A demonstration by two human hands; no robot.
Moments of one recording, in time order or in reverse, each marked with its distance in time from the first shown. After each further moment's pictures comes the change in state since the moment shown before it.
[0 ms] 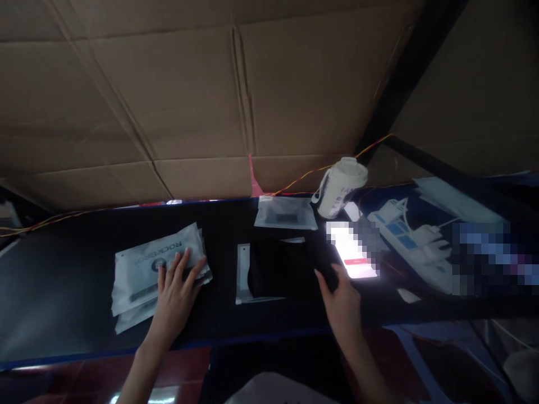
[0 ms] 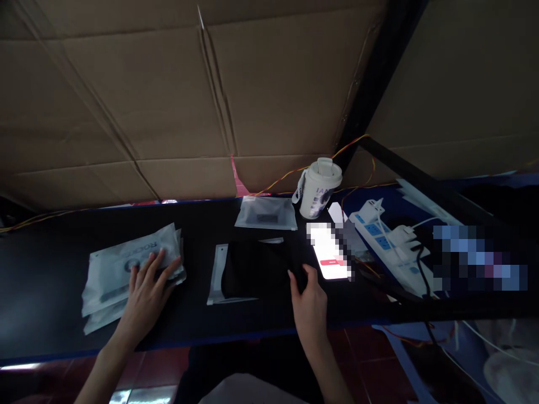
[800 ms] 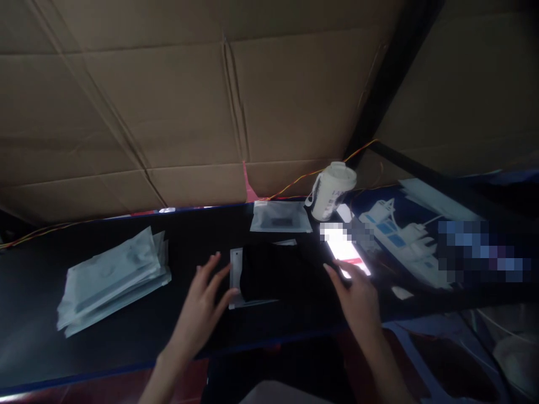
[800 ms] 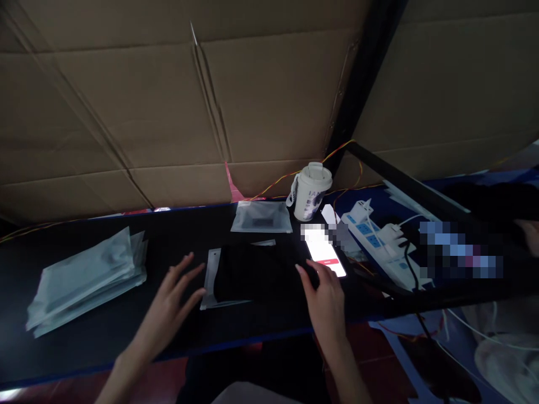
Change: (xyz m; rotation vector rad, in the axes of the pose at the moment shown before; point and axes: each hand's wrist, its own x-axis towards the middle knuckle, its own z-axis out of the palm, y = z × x) left_hand 0.029 0.057 -0.026 -0.390 -0.062 0.083; right_hand 0.021 0.006 -0.029 -0.022 0.028 -0.109
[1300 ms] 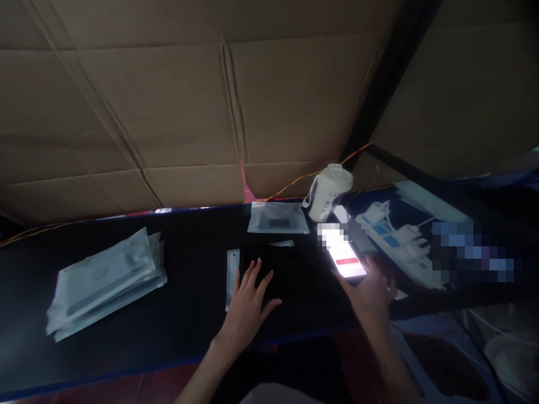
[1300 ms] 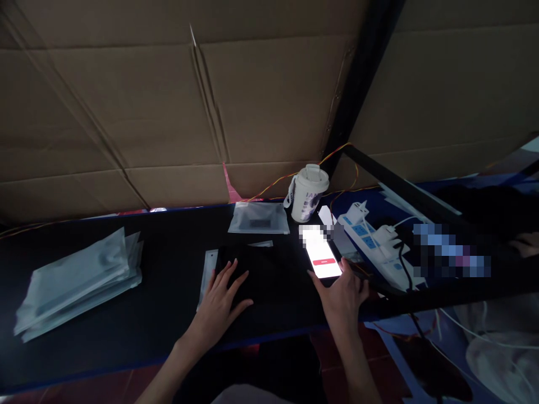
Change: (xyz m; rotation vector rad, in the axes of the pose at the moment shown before) left_hand 0.020 0.061 0.059 0.010 -0.145 0.108; right_hand 0.008 0.054 0.002 -0.322 0.133 0.150
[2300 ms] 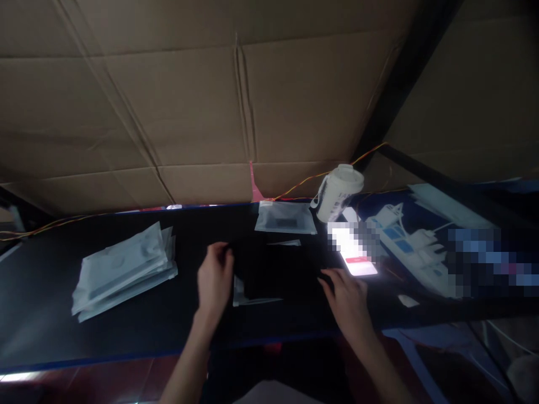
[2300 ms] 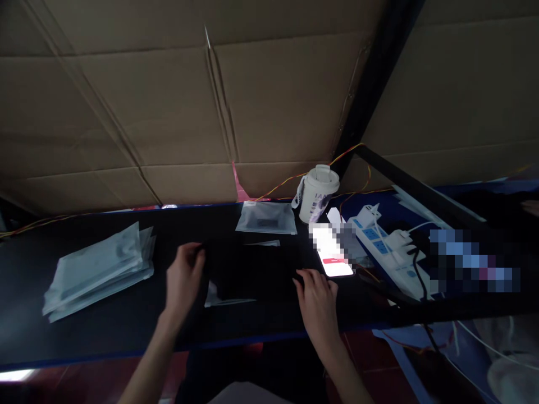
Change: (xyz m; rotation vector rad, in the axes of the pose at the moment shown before) left_hand 0.015 -0.045 -0.047 -0.219 0.411 -0.627; right_hand -0.027 -0.041 -0.002 0.030 -0.182 -0.539
